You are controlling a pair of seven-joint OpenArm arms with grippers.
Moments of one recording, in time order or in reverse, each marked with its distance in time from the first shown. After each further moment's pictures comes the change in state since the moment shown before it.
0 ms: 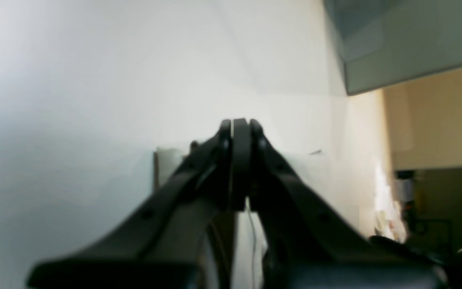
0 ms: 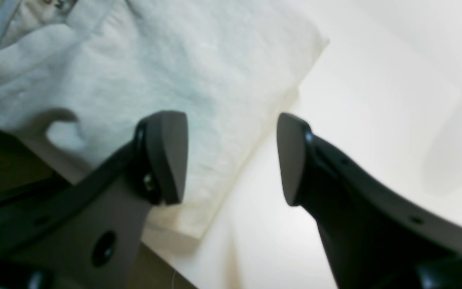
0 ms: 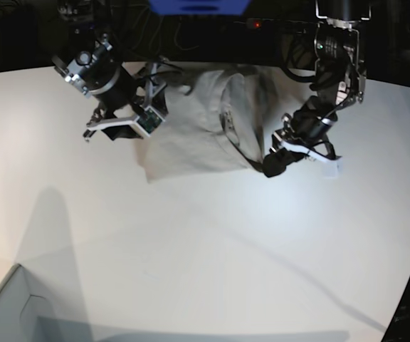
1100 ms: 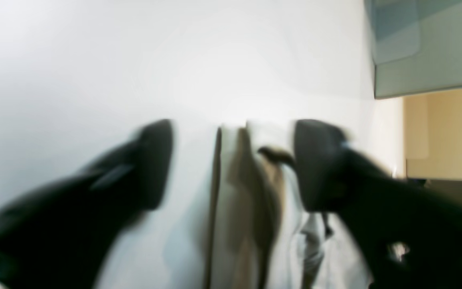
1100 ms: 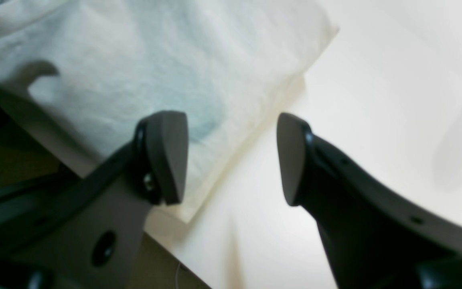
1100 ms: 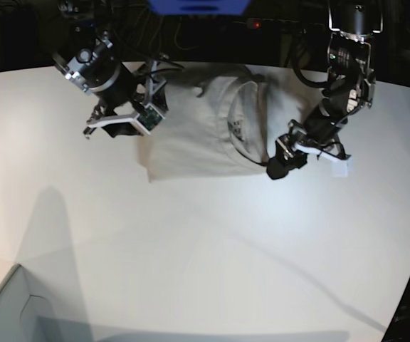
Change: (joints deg) left arm -3.3 -3.6 -0.2 -8.7 -2.4 -0.1 -0.3; right arm -0.6 -0.2 0.0 0.0 0.0 0.0 -0.2
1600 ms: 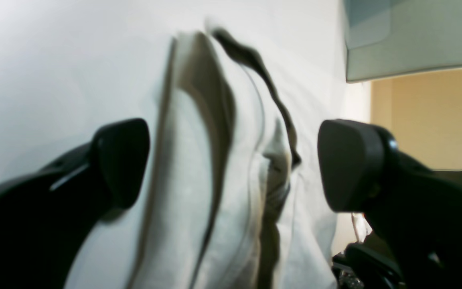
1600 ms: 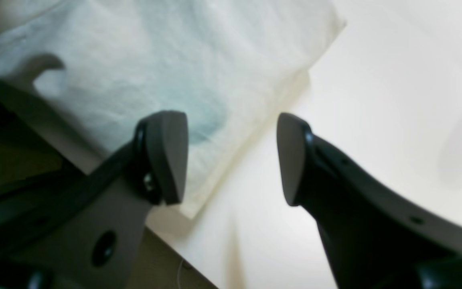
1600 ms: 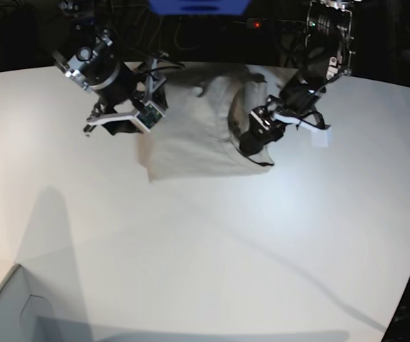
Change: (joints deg) left arm 9.2 5.2 2.4 5.0 -1.7 -0.5 -1.5; right arm -0.6 0.0 0.0 0.0 0.0 0.0 0.0
